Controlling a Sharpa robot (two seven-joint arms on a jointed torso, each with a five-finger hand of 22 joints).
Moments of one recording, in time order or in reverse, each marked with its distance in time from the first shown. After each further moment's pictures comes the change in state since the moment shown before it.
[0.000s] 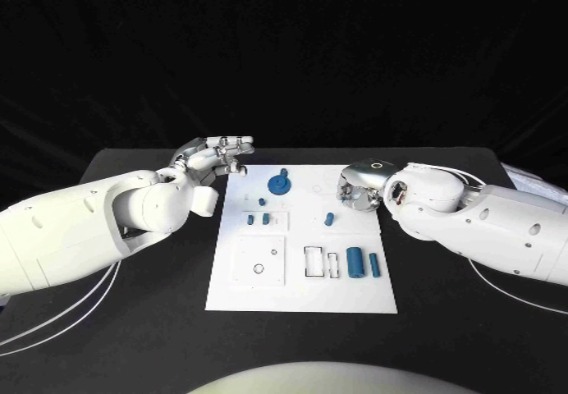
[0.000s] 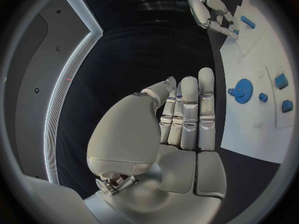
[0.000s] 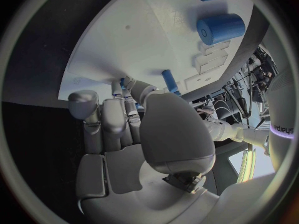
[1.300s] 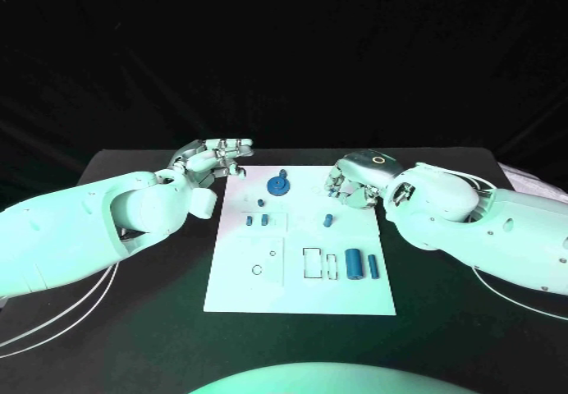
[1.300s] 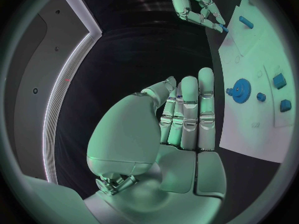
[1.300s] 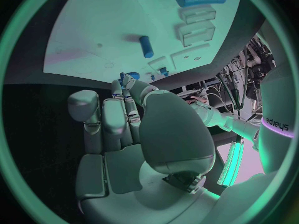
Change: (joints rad) left arm 0.000 0.000 0.000 0.000 -0.009 0.003 -0.016; left_hand 0.000 0.000 -0.003 -0.003 0.000 -0.004 0.004 0.000 -0.001 -0.003 0.003 0.007 0.000 0.000 0.000 0.000 -0.005 0.000 0.000 0.000 -0.006 -0.002; right arm 0.000 -0.084 0.023 0.220 0.007 -0.145 -0.045; right_hand 0.005 0.005 0.010 -0.010 -0.013 0.006 0.000 0.003 0.005 0.011 0.004 -0.010 -0.007 0.000 -0.007 0.005 0.000 0.000 0.006 -0.006 0.015 0.019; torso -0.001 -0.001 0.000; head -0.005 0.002
